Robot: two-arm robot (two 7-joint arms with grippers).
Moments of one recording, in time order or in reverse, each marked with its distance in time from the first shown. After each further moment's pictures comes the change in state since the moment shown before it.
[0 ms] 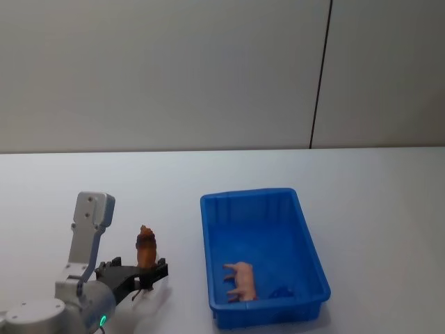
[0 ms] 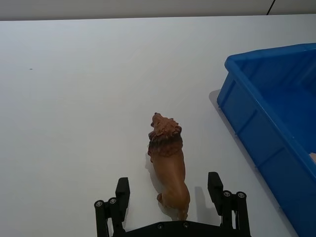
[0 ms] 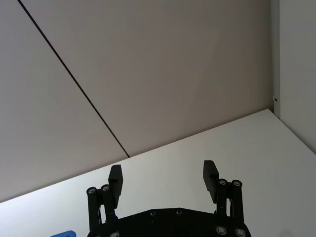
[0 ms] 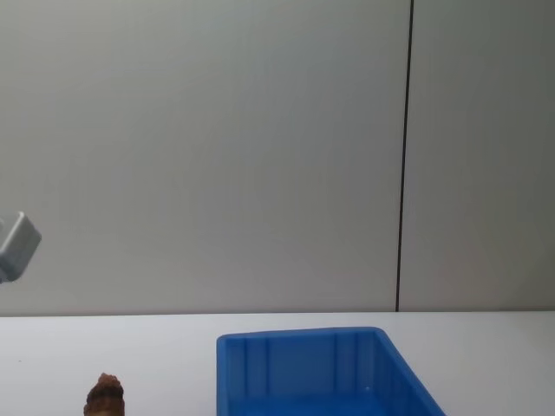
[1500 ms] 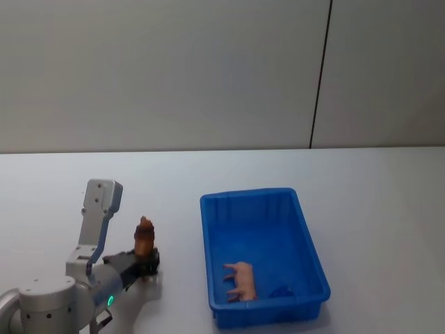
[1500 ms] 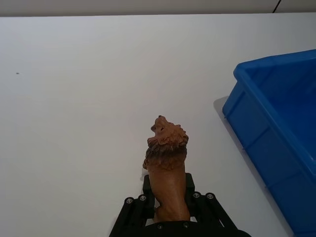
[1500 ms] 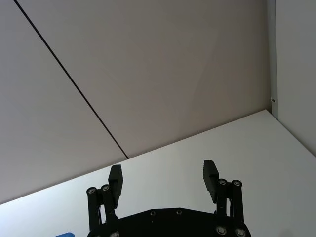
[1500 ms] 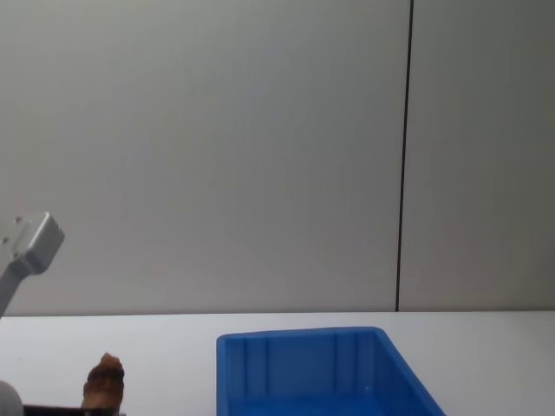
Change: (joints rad) left arm -0.100 -0.061 -0.008 0.123 0.036 0.046 -0.056; right arm 0.000 0.001 0.004 0.000 0.003 -0.003 -0.004
